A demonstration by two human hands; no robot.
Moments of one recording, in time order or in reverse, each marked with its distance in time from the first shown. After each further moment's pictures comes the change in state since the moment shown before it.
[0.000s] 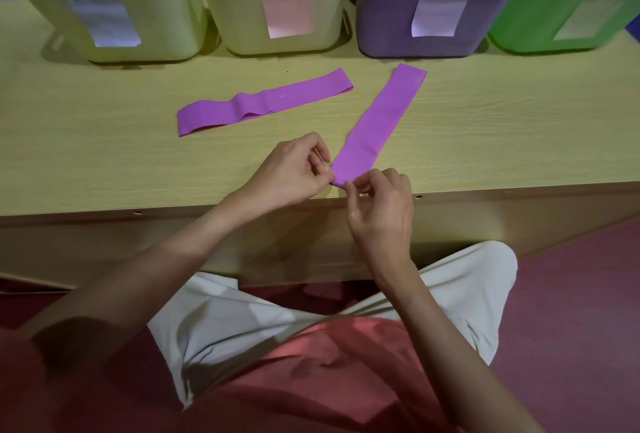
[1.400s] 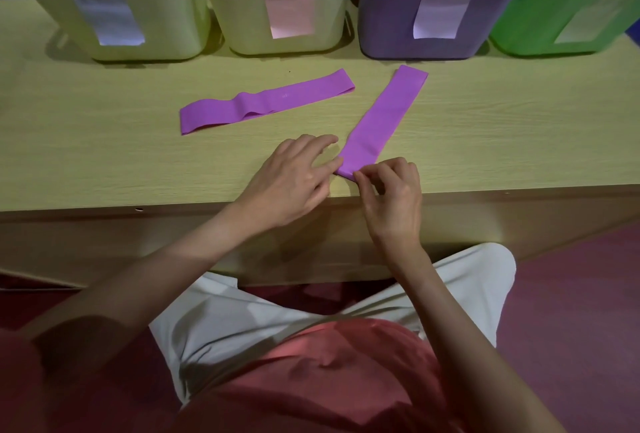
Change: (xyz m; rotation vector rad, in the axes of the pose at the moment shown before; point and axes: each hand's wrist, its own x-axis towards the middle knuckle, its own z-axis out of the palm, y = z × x) left_hand -0.010 -0.026 0.007 0.658 0.107 0.552; right_hand 0.015 0.022 0.002 0.055 0.037 -0.098
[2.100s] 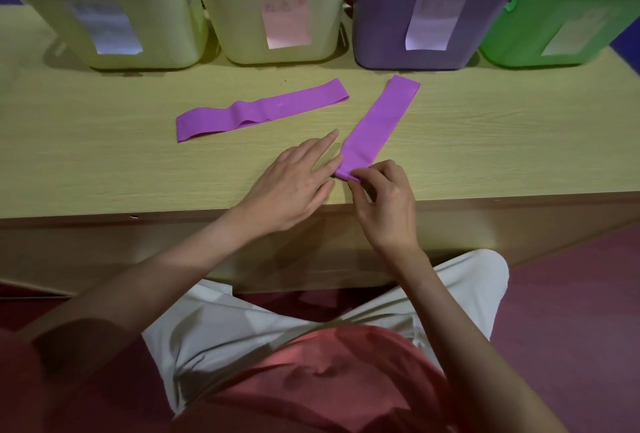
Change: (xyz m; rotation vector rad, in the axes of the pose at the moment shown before) left_hand 0.007 0.004 0.003 0.016 -0.114 -0.049; right_hand 0.008 0.003 -0.002 -0.040 -0.060 -0.077
